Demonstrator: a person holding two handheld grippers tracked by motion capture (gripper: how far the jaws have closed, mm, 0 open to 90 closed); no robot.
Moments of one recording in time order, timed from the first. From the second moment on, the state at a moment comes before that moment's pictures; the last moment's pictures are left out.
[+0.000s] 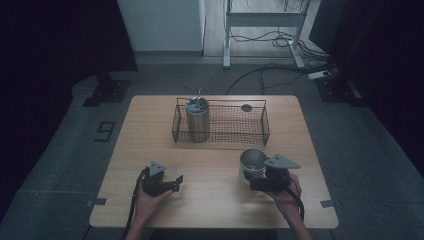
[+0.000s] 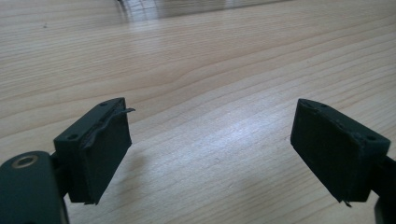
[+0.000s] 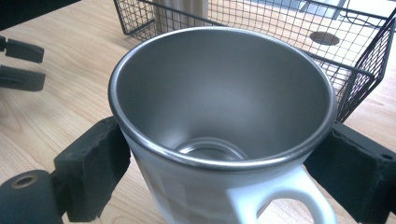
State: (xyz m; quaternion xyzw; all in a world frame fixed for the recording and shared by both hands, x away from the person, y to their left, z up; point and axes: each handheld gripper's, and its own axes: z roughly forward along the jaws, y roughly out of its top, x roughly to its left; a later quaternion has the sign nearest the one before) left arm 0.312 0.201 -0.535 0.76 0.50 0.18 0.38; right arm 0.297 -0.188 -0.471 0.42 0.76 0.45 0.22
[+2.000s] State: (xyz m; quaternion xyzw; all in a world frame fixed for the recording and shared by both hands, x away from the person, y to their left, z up) left arm 0.310 0.203 -0.535 0.75 0.50 0.17 0.40; right arm 0.350 -0.187 -0.411 0.43 0.74 0.45 0.25
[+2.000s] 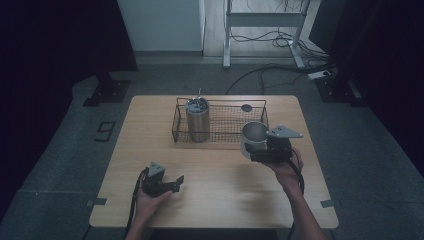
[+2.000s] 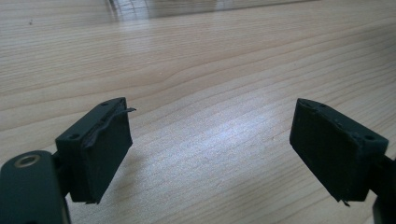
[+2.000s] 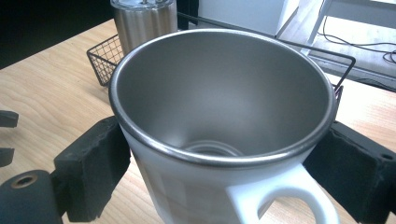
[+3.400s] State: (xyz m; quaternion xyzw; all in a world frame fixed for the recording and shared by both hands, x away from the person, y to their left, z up) left arm 0.310 0.204 -0.536 0.76 0.50 0.16 0.40; right arm 0.389 -0.173 -0.389 0.42 0.75 0.45 0.26
